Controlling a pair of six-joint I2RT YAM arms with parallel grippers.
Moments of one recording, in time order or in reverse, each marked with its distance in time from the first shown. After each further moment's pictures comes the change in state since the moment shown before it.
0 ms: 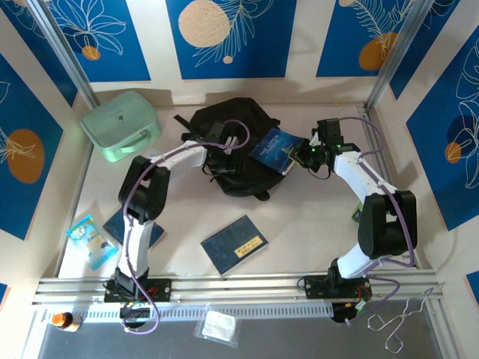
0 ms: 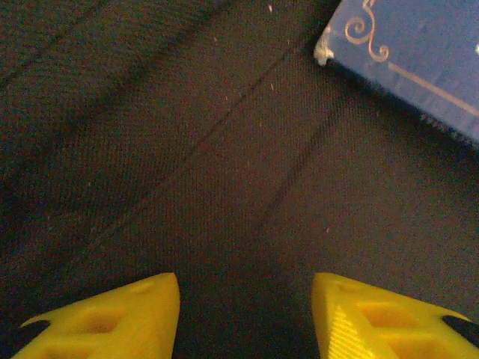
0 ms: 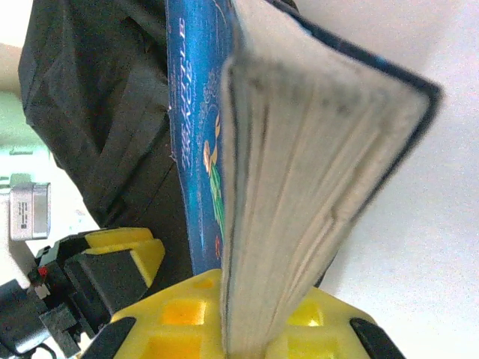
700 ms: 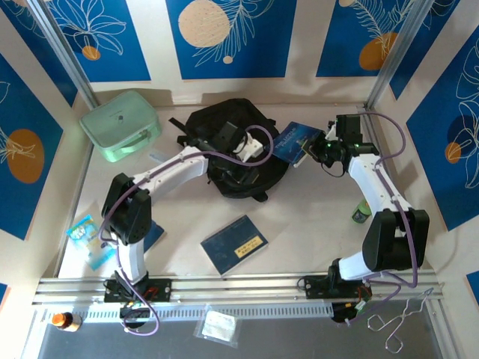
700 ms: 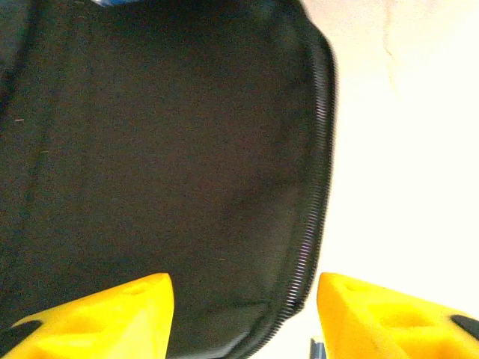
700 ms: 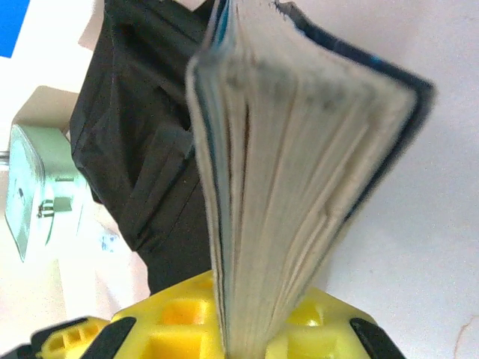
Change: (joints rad) left arm -0.187 -0.230 -0.011 -0.116 -0.051 0.444; right arm -0.113 -0.129 0.023 -0.068 -0.021 -0.023
